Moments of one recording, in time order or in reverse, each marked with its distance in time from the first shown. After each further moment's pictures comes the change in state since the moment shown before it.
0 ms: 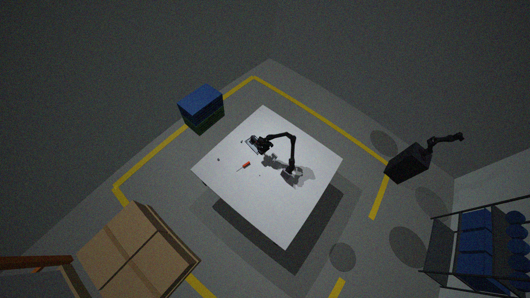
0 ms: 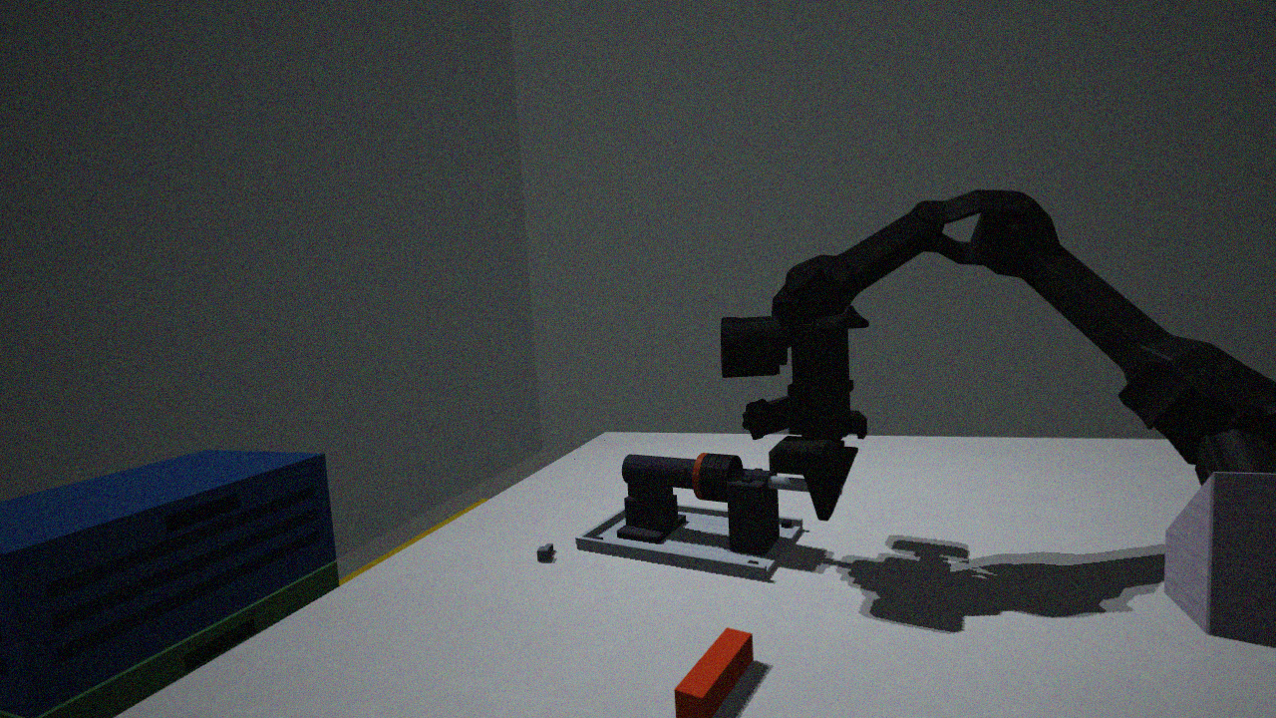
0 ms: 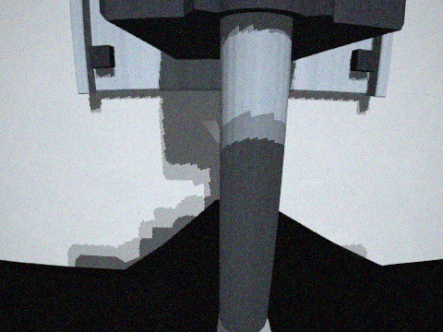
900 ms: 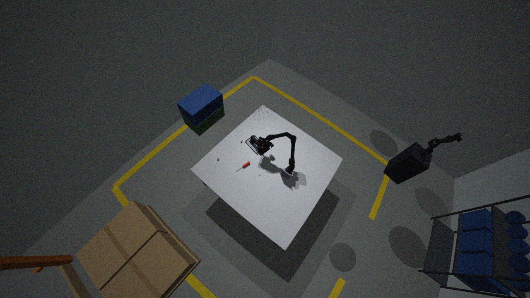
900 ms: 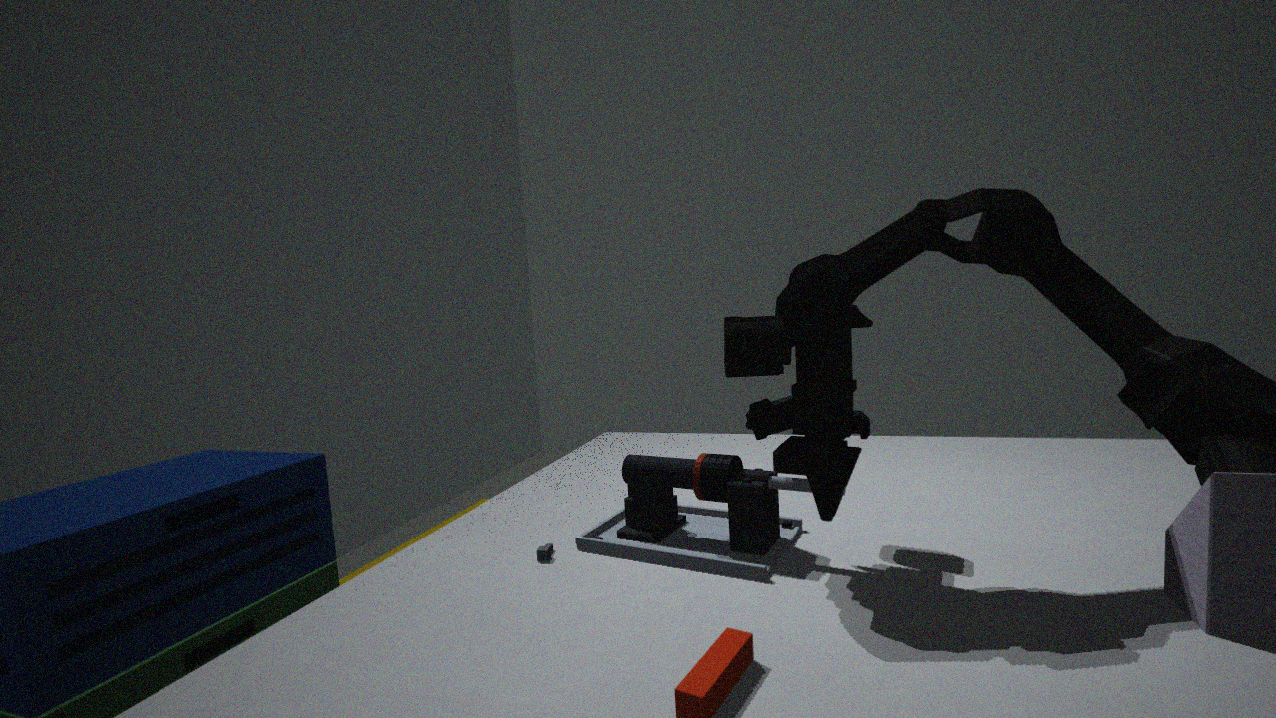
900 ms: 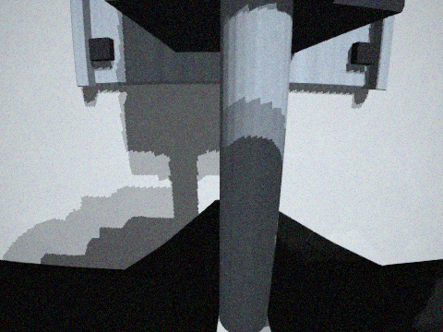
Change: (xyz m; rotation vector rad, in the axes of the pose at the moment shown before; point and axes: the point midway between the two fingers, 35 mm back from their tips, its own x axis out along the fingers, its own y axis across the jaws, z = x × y) arm 0.000 0.000 -0.004 -0.001 0.000 0.000
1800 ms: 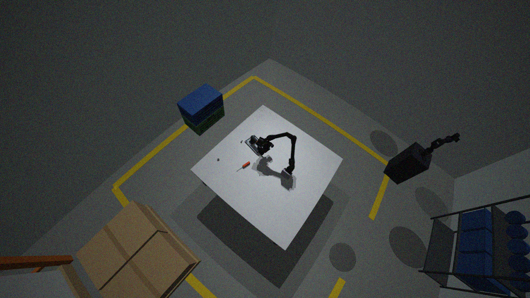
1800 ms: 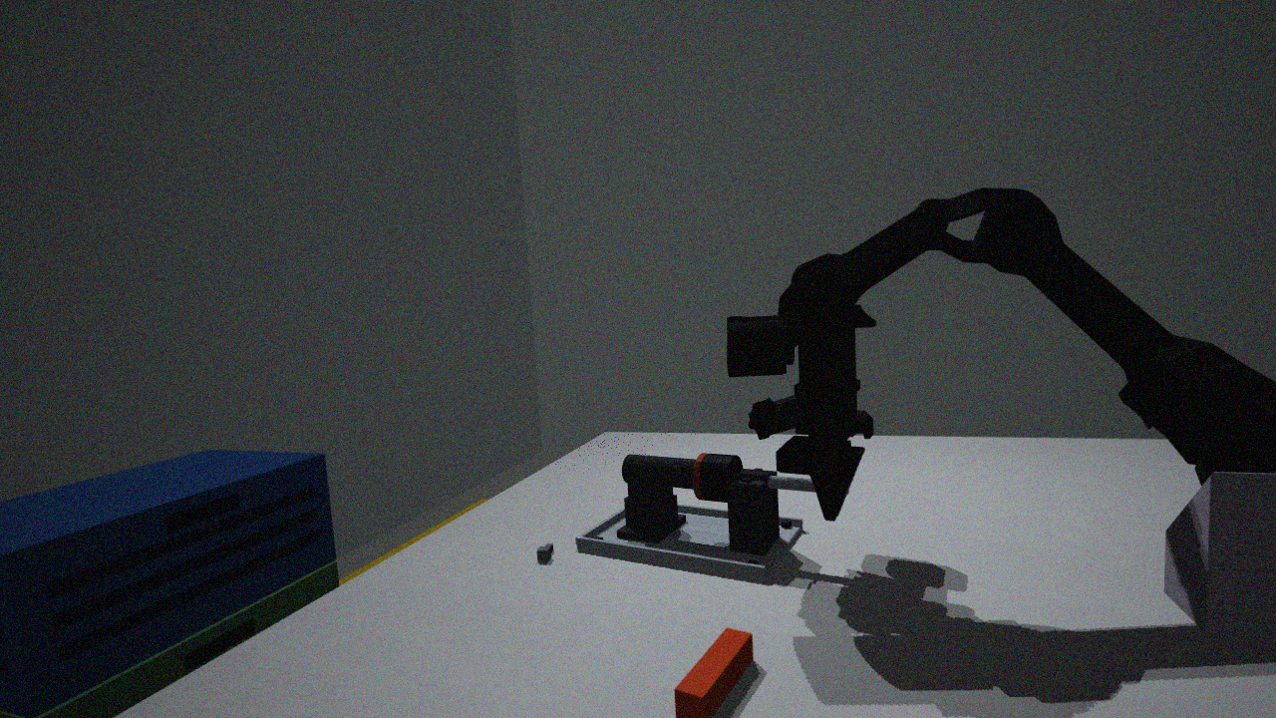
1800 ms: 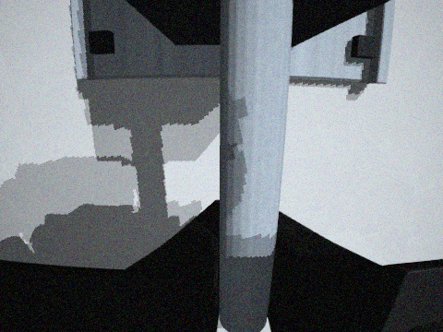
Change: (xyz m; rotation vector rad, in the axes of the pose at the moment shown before) arm 0.000 0.000 -0.003 -0.001 -0.001 0.000
